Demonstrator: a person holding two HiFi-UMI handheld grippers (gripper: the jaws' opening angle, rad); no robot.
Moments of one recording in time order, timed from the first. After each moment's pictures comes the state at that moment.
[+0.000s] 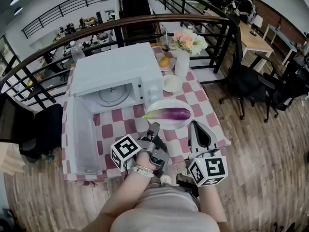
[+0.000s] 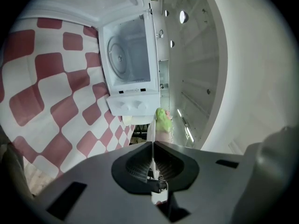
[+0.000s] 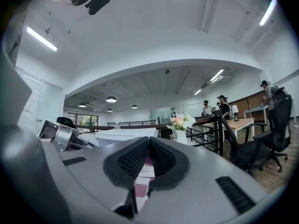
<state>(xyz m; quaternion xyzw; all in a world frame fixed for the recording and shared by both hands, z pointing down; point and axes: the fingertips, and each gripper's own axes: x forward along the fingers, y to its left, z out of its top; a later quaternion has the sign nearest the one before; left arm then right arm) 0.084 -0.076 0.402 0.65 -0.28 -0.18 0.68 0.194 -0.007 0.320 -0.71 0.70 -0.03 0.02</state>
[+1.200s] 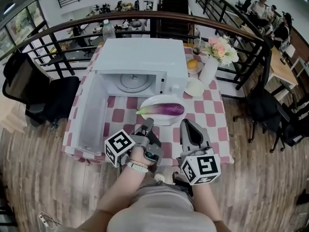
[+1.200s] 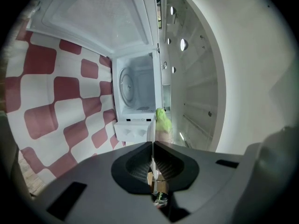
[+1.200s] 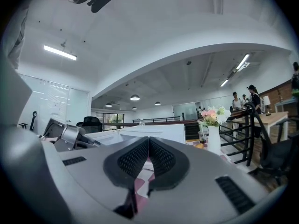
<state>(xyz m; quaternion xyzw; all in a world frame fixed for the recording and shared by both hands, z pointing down) 0.017 -0.095 0.408 0.60 -0.38 -0.28 0.65 0.133 -0.054 0.327 -0.59 0.81 -0.03 0.01</state>
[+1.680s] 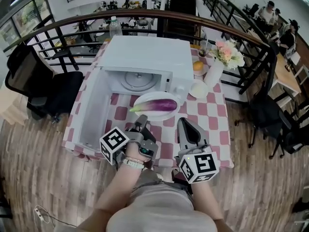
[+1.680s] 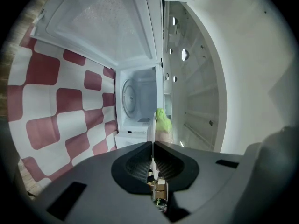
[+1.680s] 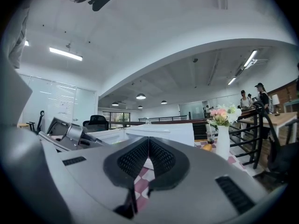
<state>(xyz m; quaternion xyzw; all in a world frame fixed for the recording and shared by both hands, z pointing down) -0.022 -0.108 0.413 0.57 -0.41 -0.32 0.64 0.108 -0.067 0.332 -0.55 0.83 -0.03 0.00</state>
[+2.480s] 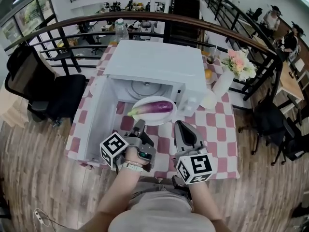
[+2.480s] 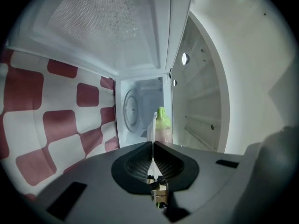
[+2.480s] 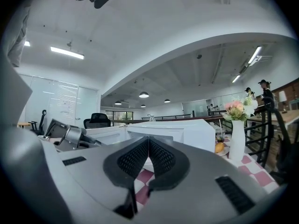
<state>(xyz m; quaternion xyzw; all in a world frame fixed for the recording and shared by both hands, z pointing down) -0.075 -0.157 0.438 0.56 -0.43 -0.33 0.62 0.056 -0.125 0.353 -0.53 0.85 -0.03 -0.01</state>
